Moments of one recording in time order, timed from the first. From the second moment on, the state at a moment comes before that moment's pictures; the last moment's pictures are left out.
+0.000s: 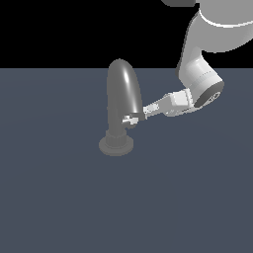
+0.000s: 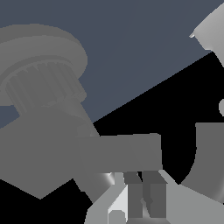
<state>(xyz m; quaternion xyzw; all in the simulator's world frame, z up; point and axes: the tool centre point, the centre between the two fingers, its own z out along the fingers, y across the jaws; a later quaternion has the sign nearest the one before) 0.006 -0.056 0.158 -0.48 0.52 0.68 0.20</state>
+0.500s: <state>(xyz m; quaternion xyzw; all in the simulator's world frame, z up) 0.004 -0.058 0.147 -0.50 0.51 0.67 0.20</state>
